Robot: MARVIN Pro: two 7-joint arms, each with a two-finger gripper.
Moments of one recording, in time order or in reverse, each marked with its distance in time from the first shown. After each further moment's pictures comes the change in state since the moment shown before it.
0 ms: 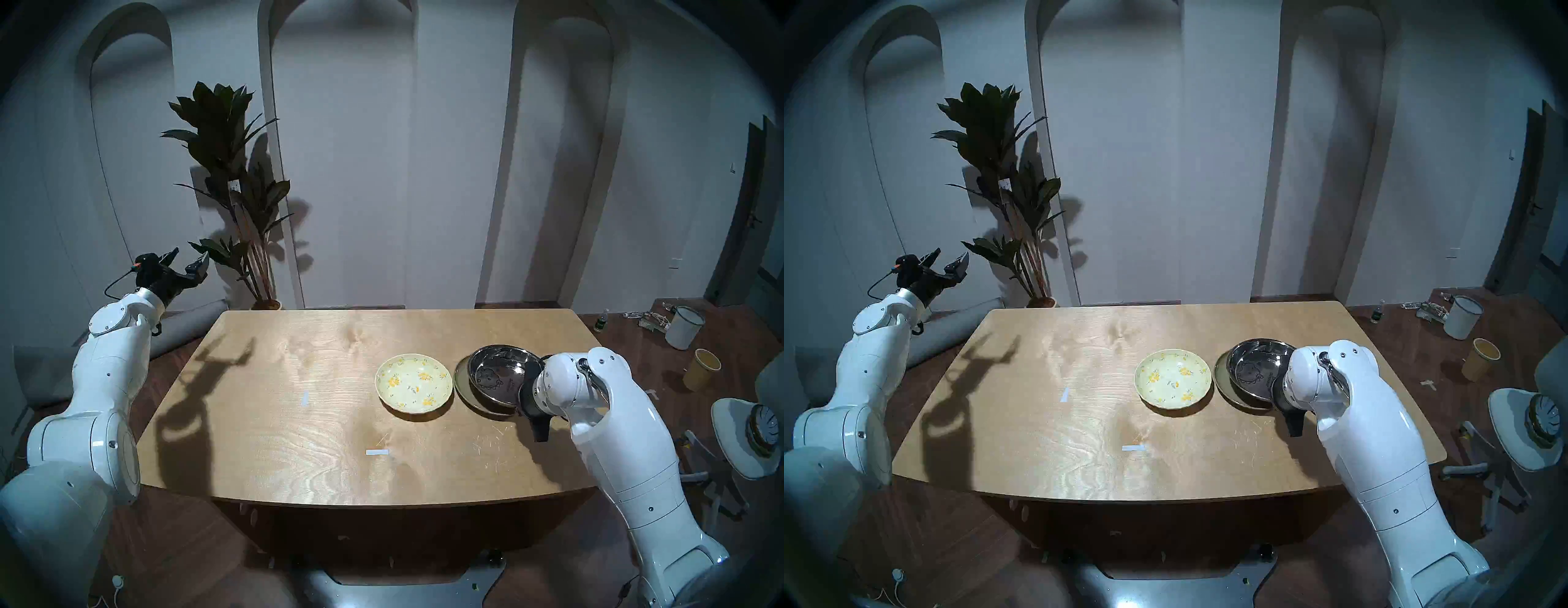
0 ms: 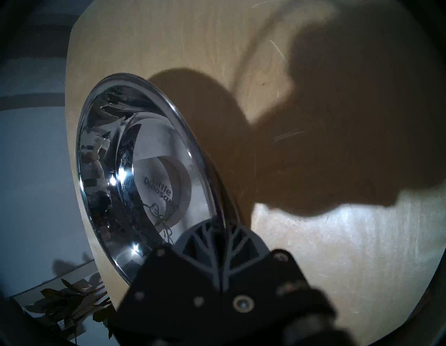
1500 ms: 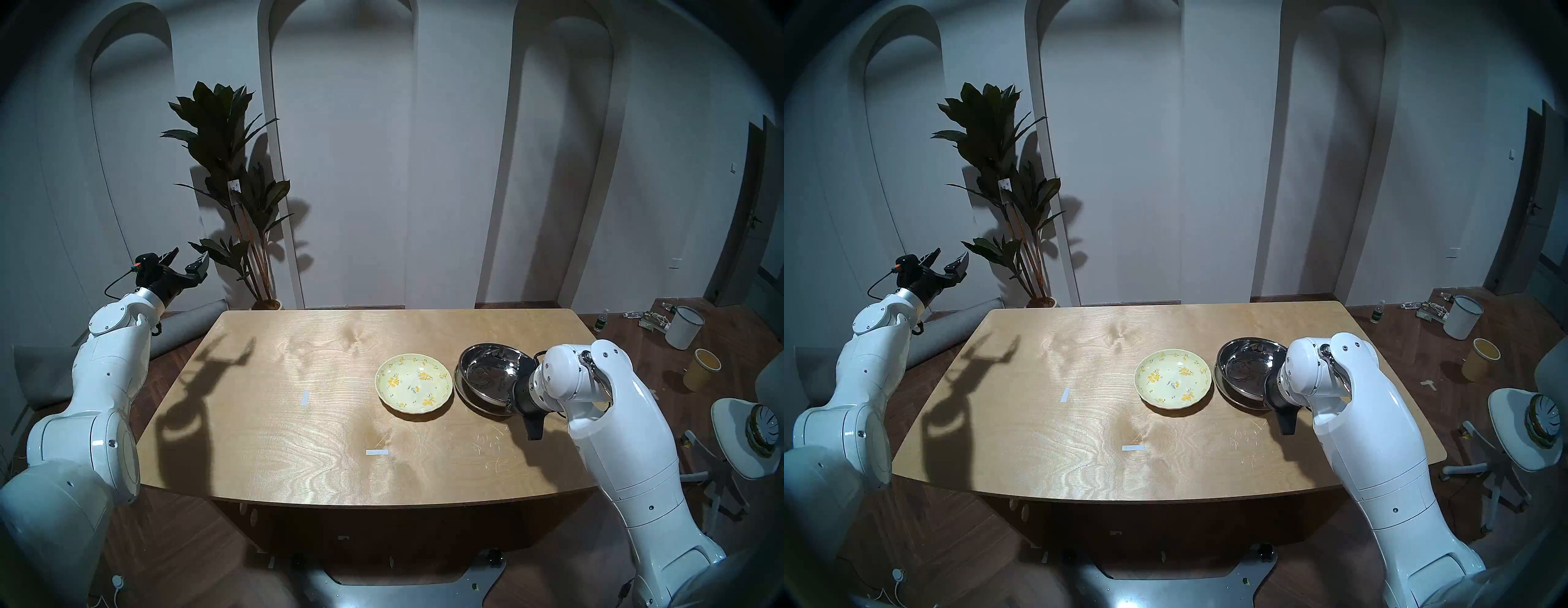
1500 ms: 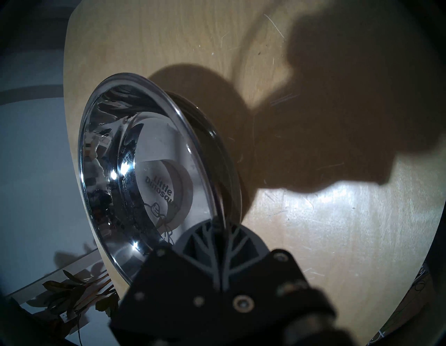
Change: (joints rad) left arm -0.003 0.000 0.001 0.005 0.000 -0.002 -0.002; right arm 0.002 -0.014 0.006 -0.044 0.018 -0.021 -0.066
